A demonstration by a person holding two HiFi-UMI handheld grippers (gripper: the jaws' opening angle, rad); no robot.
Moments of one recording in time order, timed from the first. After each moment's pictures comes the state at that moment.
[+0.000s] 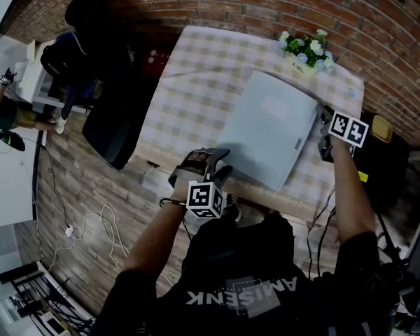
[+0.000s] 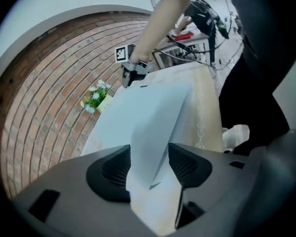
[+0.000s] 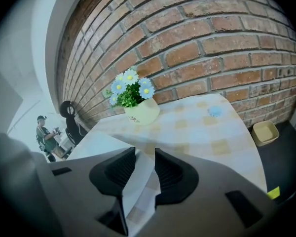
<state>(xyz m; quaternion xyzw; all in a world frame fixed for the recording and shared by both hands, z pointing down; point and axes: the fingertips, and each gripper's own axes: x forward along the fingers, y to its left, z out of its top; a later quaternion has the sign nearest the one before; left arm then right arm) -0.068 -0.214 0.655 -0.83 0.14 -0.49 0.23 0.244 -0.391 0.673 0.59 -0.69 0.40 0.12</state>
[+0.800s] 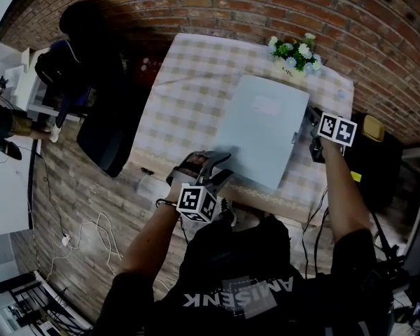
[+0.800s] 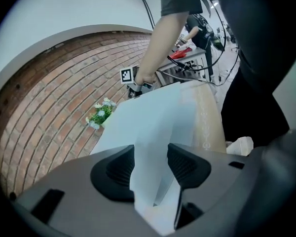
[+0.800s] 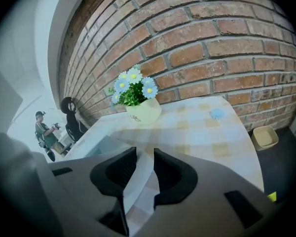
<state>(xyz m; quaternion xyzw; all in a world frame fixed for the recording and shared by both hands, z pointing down) -0.043 -0.212 0.626 -0.87 0.13 -0.41 0.25 0.240 -0.391 0.674 0.58 -0.70 0.39 0.14</state>
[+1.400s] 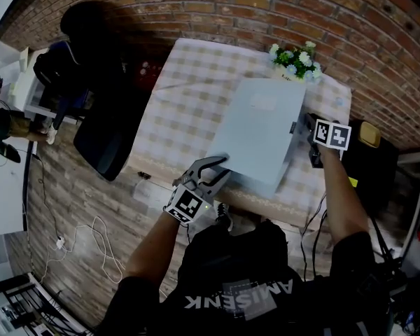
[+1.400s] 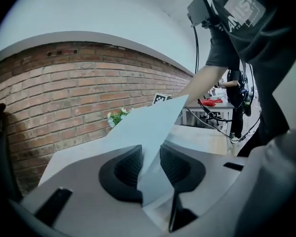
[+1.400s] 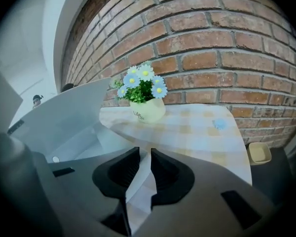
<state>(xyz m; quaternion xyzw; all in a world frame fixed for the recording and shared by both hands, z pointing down) -0.059 -0.225 0.594 -0.95 0.23 -0.18 0.05 0.233 -0.392 0.671 0.58 -0.70 0.35 0.20</state>
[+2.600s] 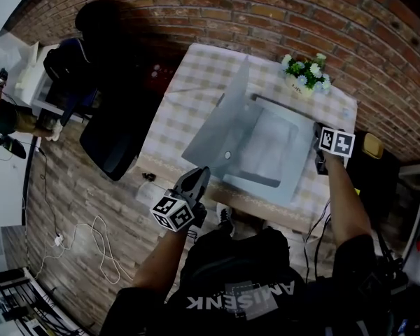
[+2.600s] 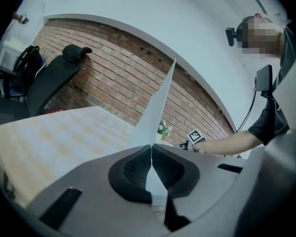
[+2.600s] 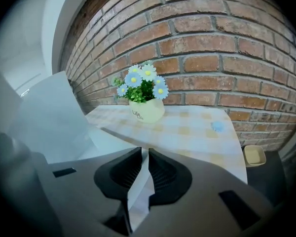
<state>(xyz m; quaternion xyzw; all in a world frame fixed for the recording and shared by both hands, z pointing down) -0.168 -0.236 0.587 -0.86 0.43 0.03 -0.28 0.232 -0.393 0.668 0.59 -0.69 0.34 0.23</state>
